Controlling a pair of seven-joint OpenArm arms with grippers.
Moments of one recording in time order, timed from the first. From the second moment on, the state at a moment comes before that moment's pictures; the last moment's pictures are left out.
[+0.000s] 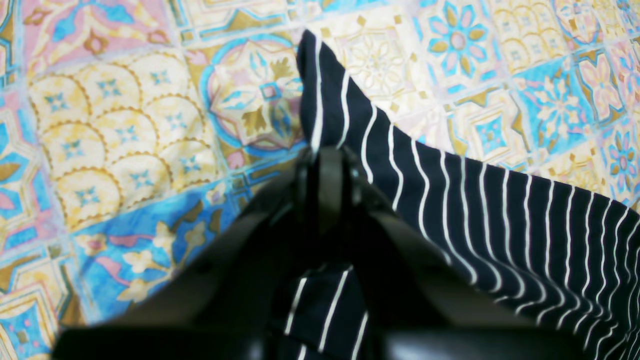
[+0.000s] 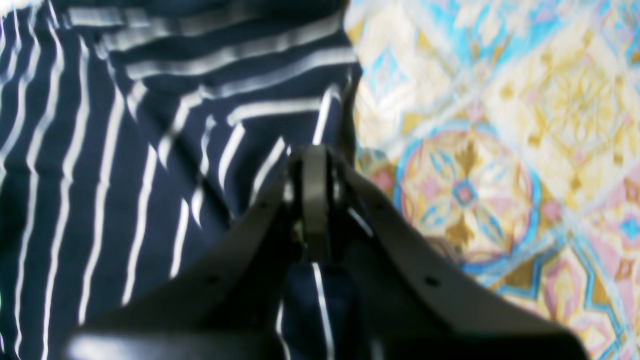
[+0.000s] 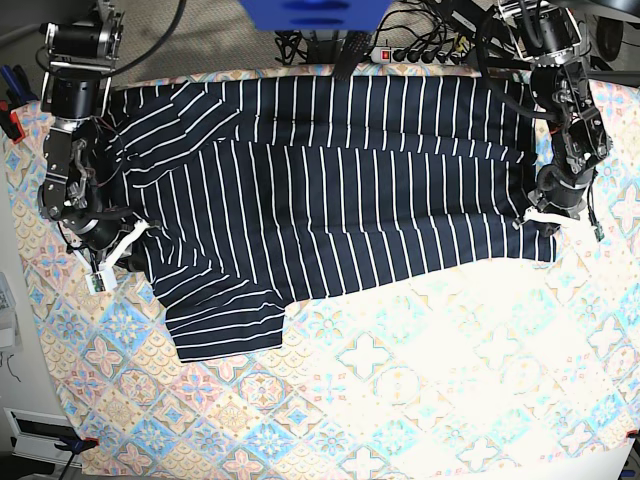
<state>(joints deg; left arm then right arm) 8.6 -13.3 -26.0 87.9 -30.5 -0.2 37.6 6.7 21.7 11.6 61.9 14.2 35.1 -22.5</state>
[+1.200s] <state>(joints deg) 8.6 -13.3 -26.0 87.9 -30.5 -0.3 37.6 17.1 19.9 5.4 45.3 8.1 35.1 -19.5</state>
